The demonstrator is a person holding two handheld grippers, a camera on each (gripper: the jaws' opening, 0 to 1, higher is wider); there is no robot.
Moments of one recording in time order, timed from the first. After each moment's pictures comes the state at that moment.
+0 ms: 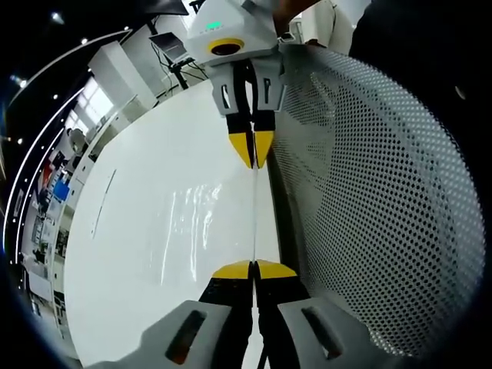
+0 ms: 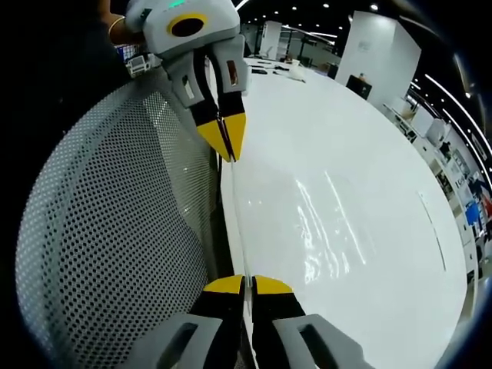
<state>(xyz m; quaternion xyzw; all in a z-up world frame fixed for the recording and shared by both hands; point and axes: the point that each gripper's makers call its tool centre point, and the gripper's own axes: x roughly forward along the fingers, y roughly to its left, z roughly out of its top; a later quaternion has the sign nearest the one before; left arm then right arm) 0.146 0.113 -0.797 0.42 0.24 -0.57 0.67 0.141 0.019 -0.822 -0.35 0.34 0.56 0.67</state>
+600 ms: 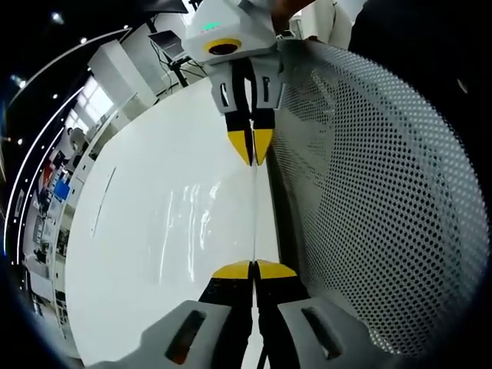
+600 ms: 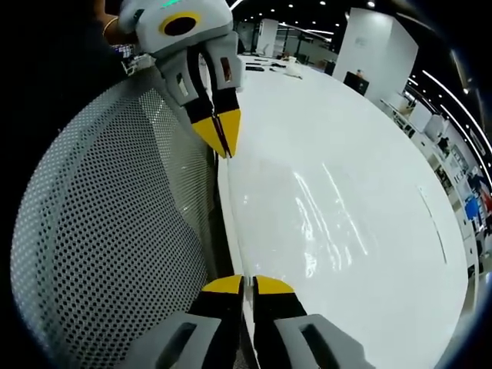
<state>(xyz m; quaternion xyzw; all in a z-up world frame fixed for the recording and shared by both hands) 0.145 0.113 -0.803 0.43 0.24 -0.56 0.67 0.142 0.016 -0.829 -0.34 0.35 0.54 0.68</state>
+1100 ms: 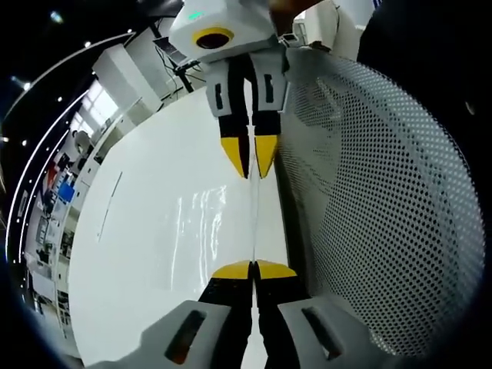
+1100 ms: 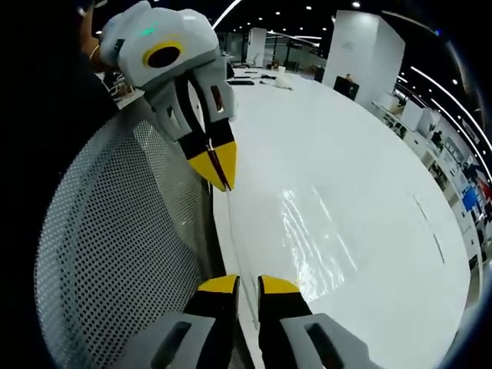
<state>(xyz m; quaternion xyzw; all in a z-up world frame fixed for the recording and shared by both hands) 0.154 0.105 -0.787 0.41 0.22 -0.56 0.68 0.152 0.038 -0.796 -0.31 0.33 0.55 0.70</state>
